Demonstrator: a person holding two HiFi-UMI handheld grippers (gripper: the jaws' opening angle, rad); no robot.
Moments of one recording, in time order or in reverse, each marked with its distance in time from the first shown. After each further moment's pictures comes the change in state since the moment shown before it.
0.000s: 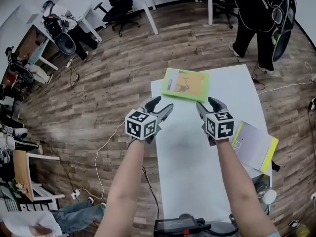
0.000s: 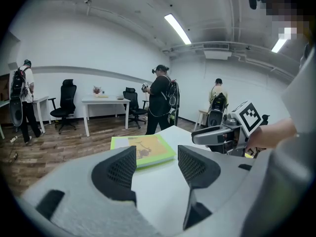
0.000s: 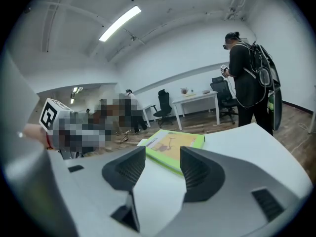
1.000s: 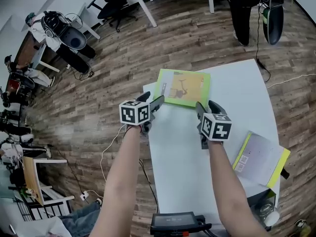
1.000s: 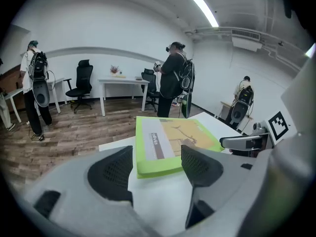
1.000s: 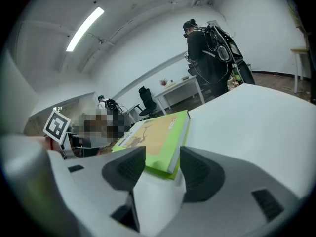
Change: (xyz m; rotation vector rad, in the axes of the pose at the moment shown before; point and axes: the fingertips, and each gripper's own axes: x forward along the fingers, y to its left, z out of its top) left arm 0.087 0.115 -0.044 -0.147 0.190 0.157; right arm 0.076 -0.060 -0.049 0.289 0.037 -0.105
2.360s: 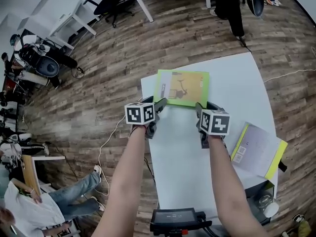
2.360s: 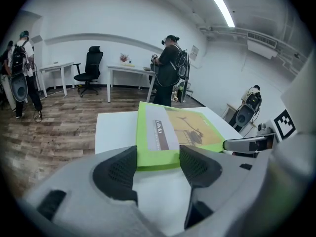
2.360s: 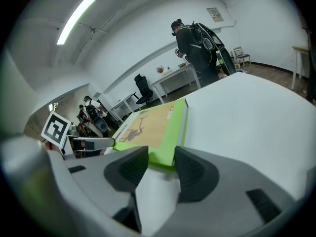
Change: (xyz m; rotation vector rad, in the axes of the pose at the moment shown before) left arm -0.001 -0.019 -0.047 -0.143 0.083 0.039; right arm -0.018 -0.005 -0.033 0.030 0.178 -0.051
